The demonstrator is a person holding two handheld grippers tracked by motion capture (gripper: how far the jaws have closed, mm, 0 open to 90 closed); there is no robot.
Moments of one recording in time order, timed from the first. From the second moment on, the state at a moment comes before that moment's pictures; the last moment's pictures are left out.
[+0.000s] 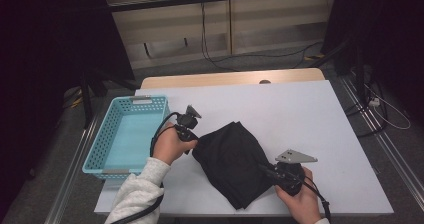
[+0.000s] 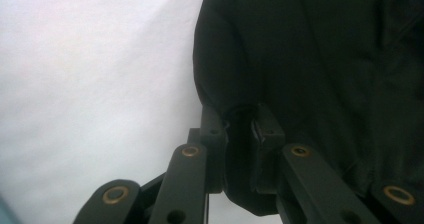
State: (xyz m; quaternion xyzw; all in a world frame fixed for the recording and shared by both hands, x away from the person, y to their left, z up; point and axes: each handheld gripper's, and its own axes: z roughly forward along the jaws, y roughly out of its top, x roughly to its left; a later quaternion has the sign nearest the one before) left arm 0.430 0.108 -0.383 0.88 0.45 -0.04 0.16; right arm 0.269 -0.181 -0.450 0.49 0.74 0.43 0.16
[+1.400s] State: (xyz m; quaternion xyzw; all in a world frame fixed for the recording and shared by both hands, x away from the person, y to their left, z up) left arm 0.457 0.132 -0.312 0.90 0.43 -0.04 0.07; right arm 0.280 -0.147 -0.427 0.46 0.72 0.49 0.18
